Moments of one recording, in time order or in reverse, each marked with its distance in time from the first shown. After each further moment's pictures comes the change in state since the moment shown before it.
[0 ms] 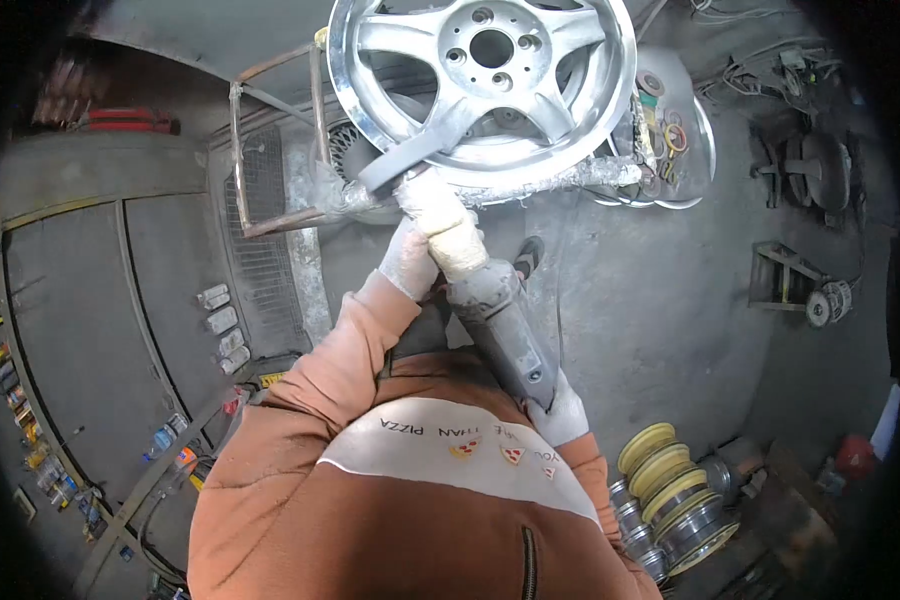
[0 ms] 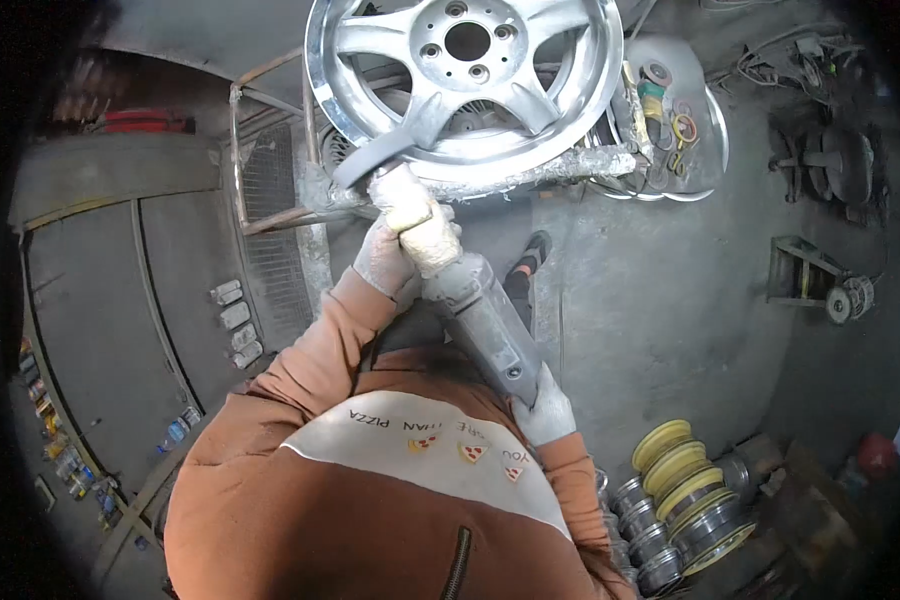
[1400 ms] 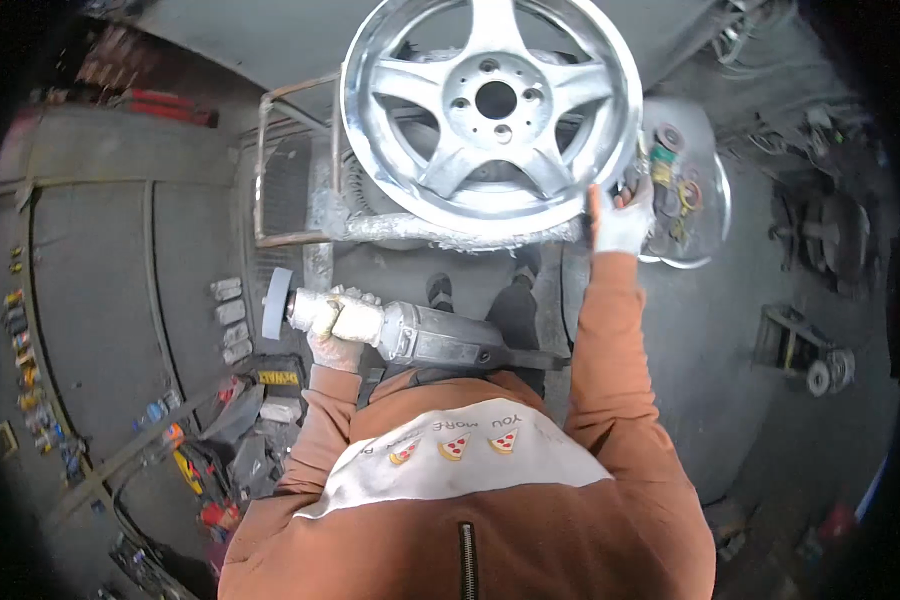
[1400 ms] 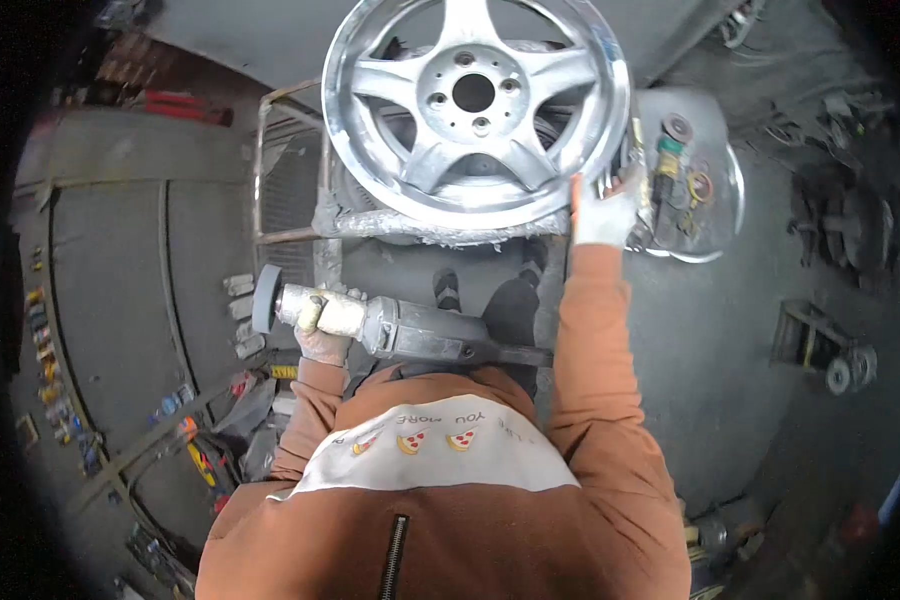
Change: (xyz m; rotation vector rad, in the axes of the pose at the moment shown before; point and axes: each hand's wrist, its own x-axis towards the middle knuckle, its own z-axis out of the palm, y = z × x) left_hand -0.090 -0.019 -0.095 -0.188 0.291 0.586; right_hand 0.338 -0.090 -0.118 0.599 0.820 -0.470
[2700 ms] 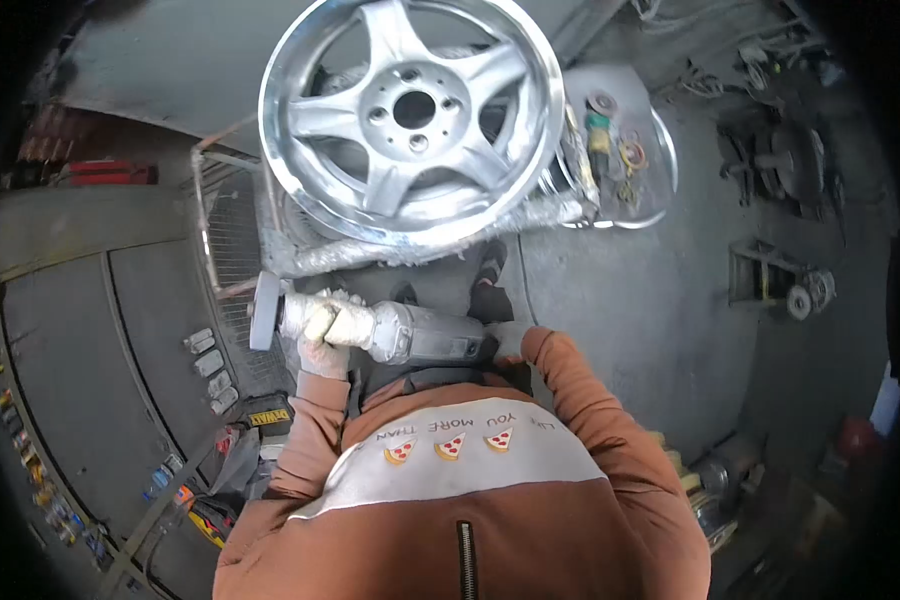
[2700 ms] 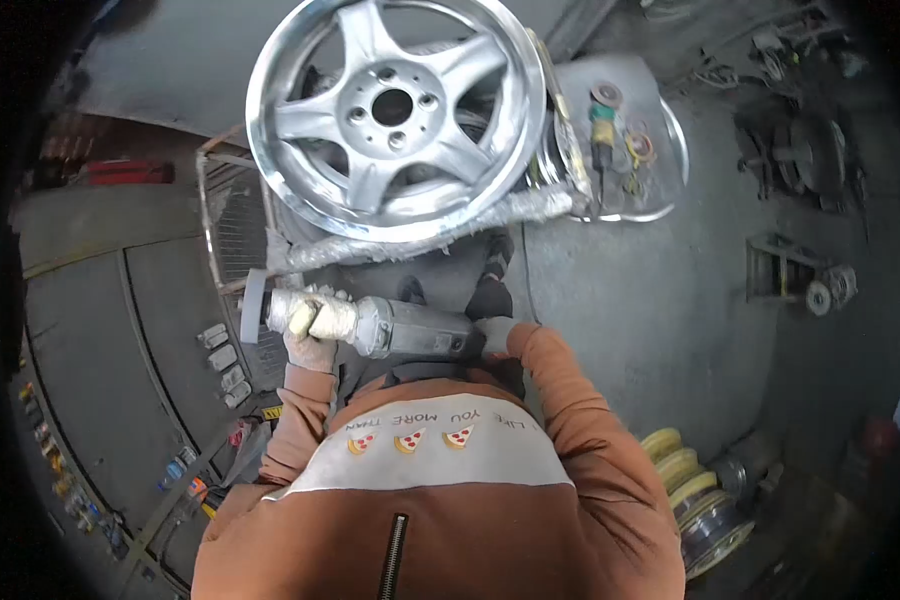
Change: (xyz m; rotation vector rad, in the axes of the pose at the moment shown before) left_hand 0.031 -0.015 0.037 0.101 -0.088 -0.117; right_hand -0.154 0.026 -0.083 -0.739 -1.759 0.401
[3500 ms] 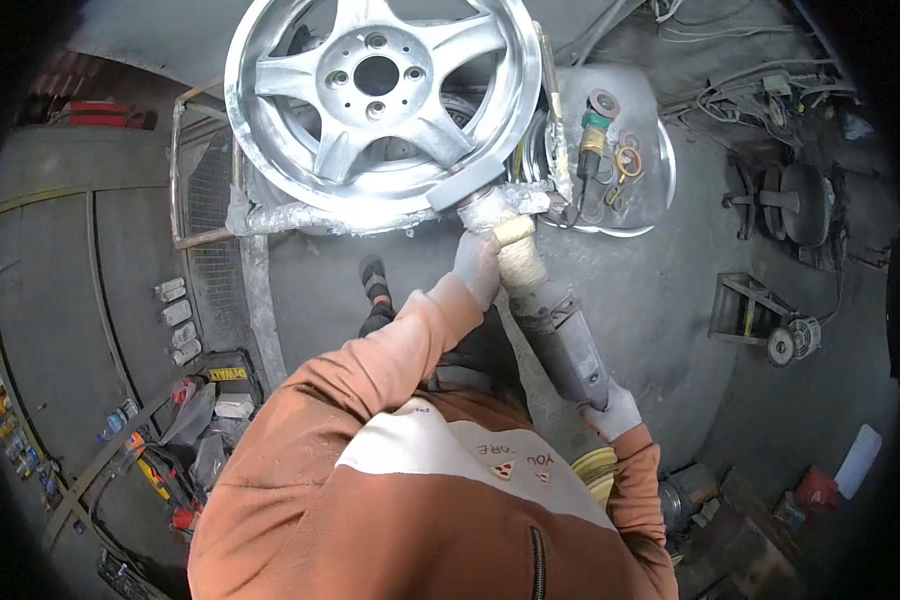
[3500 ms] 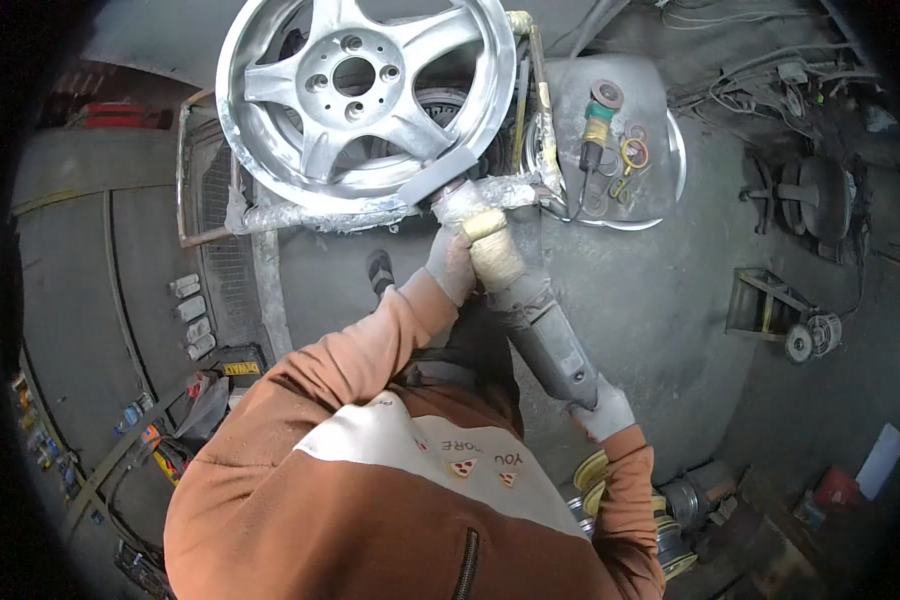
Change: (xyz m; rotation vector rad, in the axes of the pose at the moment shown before) left_hand 0.051 -0.256 0.195 0.052 -0.123 -0.183; right_hand -0.265 0.112 0.008 0.252 0.666 0.201
